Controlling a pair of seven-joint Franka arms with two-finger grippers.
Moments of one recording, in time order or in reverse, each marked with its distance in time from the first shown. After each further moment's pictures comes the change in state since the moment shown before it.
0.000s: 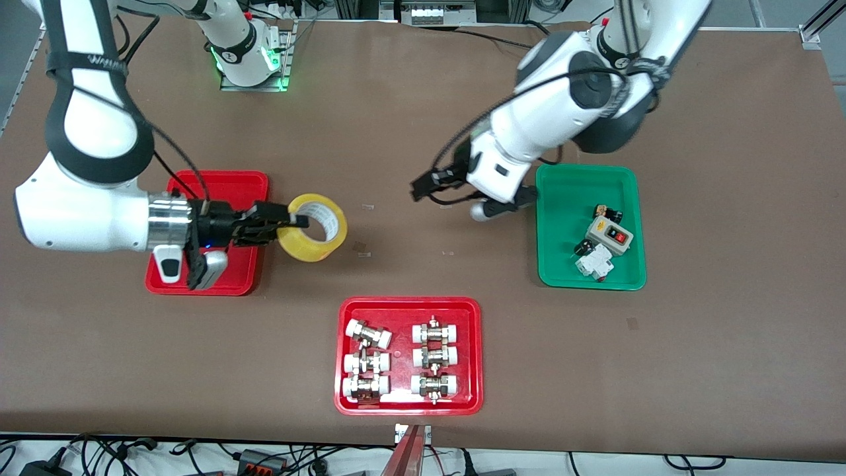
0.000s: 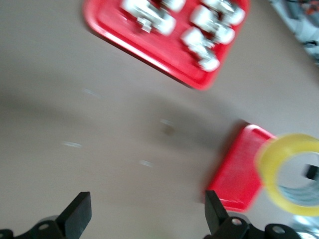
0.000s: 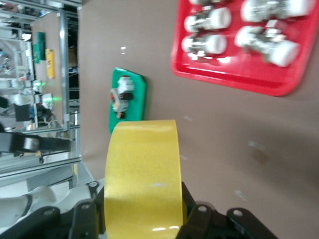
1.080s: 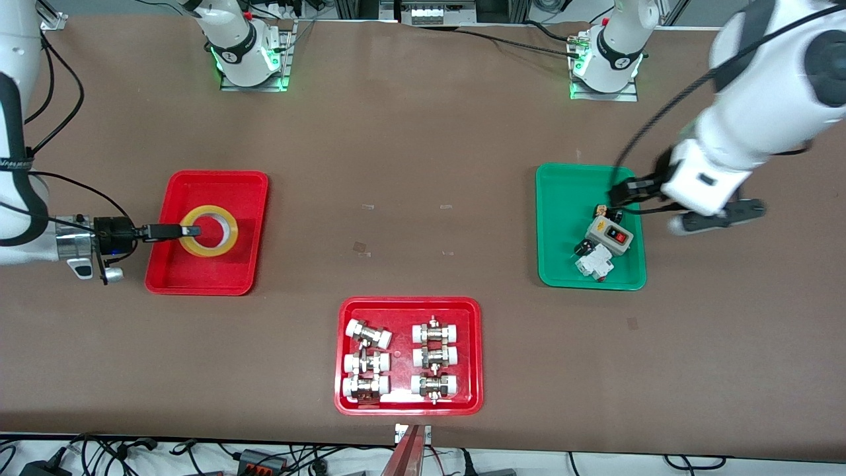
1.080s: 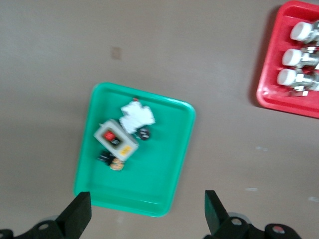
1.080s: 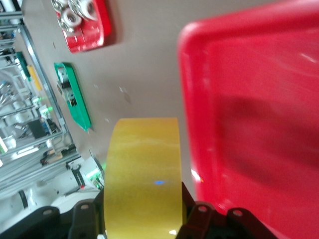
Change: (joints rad) left arm 0.133 -0.233 0.336 -0.004 0.187 -0.442 0.599; right arm -0.466 0.192 -0.008 -0.120 -0.169 -0.217 -0.258
